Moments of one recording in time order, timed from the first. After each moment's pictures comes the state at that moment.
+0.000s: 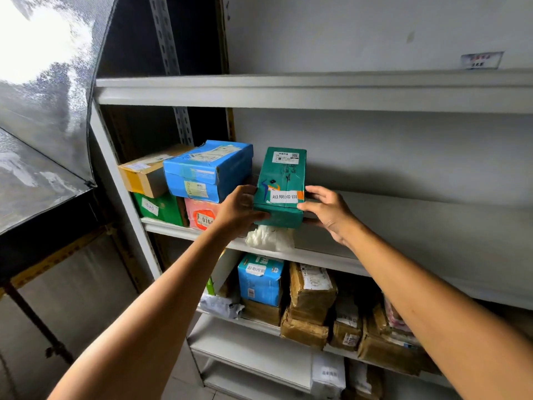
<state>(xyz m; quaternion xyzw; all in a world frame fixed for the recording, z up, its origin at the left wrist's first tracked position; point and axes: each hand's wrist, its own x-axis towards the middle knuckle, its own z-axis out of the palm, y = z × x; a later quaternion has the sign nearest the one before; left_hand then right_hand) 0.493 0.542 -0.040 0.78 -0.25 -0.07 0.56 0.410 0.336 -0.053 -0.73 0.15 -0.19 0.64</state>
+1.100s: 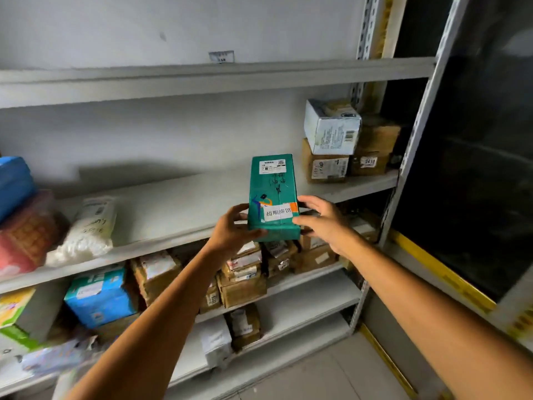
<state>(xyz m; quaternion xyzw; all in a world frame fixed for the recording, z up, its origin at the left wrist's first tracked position) 0.220 0.358 -0.088 0.63 -0.45 -0.34 0.54 0.023 0.250 -0.075 -0.67 0.38 -0.35 0.53</state>
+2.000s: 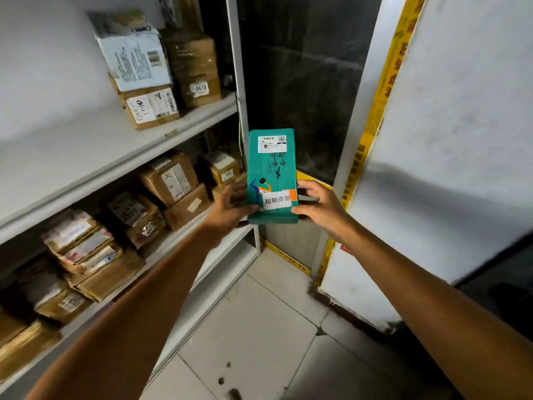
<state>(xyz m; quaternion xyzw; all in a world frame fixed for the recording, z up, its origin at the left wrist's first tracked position) -0.071 0.270 -0.183 0.53 -0.51 -0.56 0.39 -0.298 0.295 -0.171 -0.52 0.58 -0.42 0.46</state>
